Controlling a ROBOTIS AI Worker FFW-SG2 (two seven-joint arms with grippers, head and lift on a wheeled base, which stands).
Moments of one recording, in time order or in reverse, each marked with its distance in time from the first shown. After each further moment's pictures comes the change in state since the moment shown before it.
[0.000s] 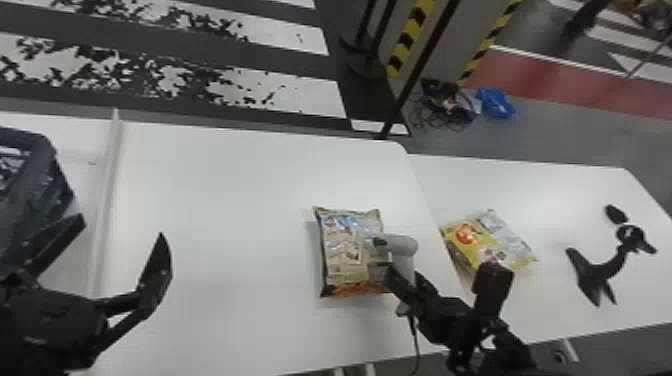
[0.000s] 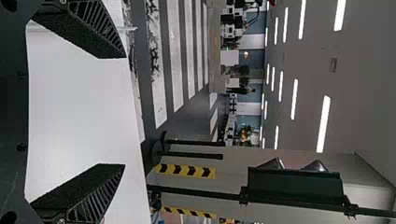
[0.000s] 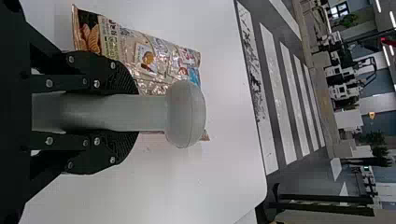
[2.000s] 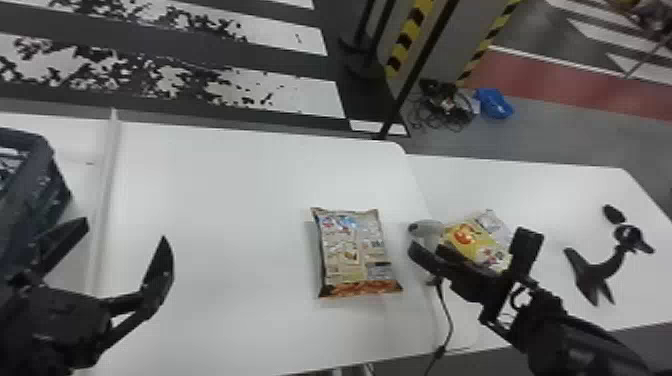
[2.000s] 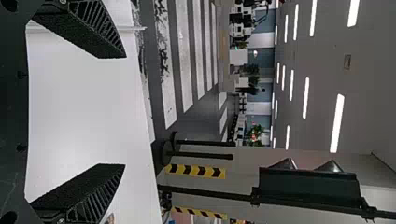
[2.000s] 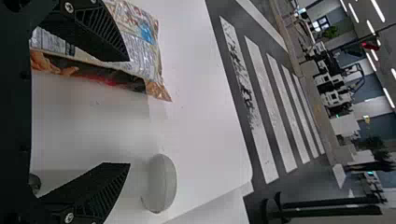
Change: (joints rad) left arm -0.019 -0.004 -0.011 0.000 -0.013 0.064 0.007; right arm -0.274 -0.138 -0.138 0.299 -0.088 0.159 0.287
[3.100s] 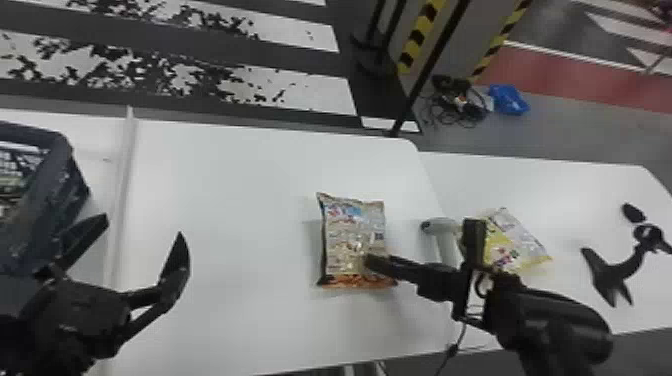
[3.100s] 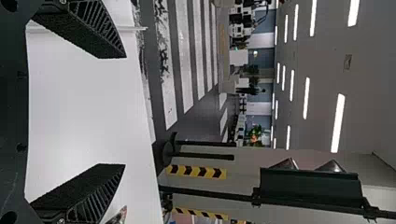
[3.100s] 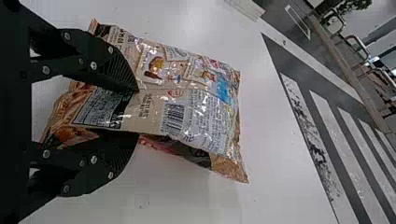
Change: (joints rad) left arm -0.010 -0.001 -0.002 0.017 -0.001 -0.006 0.001; right arm -0.134 -0.002 0.179 0.107 0.160 0.133 0.189
